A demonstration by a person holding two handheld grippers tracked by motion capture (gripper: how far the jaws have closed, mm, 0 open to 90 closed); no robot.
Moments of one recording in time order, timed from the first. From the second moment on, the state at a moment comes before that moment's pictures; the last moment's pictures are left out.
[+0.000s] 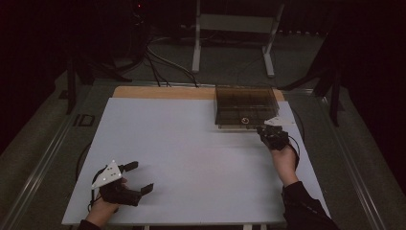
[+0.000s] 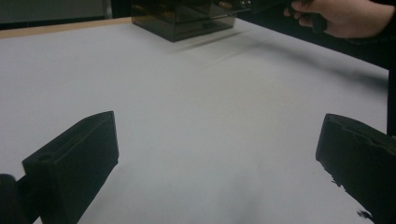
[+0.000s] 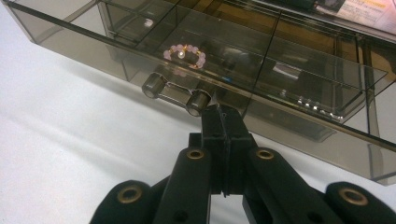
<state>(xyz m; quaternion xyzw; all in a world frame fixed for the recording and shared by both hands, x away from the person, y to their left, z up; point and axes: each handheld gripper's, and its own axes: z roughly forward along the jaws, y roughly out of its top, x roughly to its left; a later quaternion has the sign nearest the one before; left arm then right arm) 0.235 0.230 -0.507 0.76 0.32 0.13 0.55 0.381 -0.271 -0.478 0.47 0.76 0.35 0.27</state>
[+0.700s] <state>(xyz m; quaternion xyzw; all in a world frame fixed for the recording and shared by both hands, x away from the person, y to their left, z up) 0.235 0.230 -0.506 0.76 0.32 0.13 0.55 0.386 -0.269 -0.476 0.47 0.76 0.35 0.27</state>
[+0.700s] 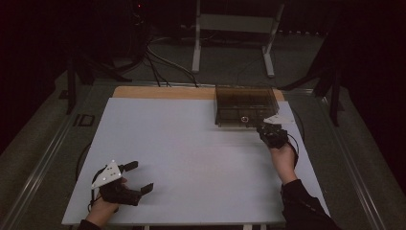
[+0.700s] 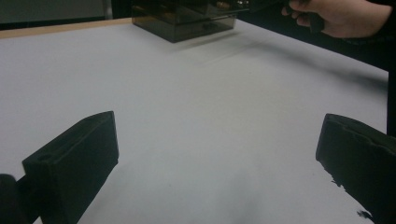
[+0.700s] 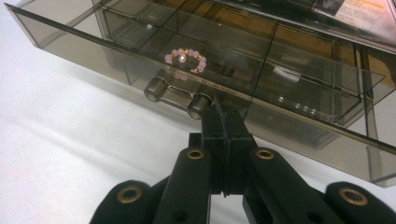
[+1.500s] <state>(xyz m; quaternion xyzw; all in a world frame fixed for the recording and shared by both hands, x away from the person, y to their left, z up) 0.235 0.230 -0.507 0.76 0.32 0.13 0.55 0.393 -0.265 -0.473 0.48 0.76 0.35 0.28</state>
